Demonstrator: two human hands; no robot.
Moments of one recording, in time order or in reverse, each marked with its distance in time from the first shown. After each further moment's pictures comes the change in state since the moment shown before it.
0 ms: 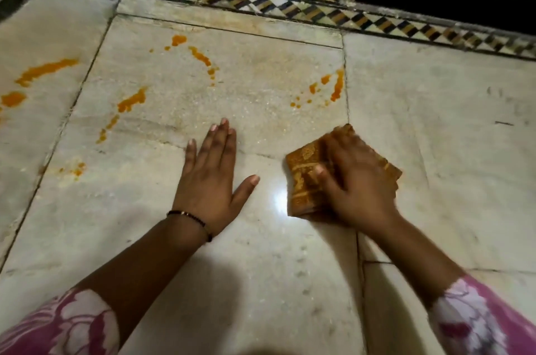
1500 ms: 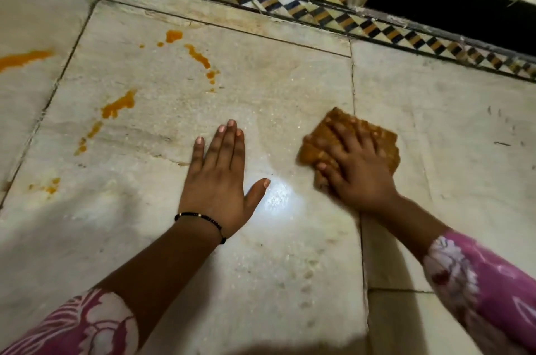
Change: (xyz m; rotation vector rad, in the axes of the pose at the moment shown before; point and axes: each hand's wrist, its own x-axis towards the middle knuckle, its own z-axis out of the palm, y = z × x) left_hand 0.032 -0.002 0.021 0.136 0.006 -0.007; right_hand 0.066 0.035 0.010 -0.329 -0.041 -0.219
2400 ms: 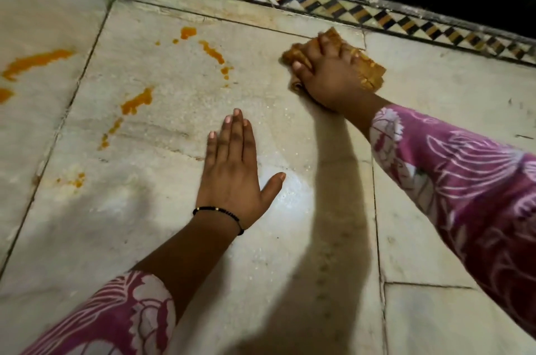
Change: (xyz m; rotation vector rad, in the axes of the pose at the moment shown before) left_hand 0.000 0.002 -0.003 -0.062 0.067 -0.052; right_hand 0.161 -0.018 -0.018 0.112 -0.017 0.193
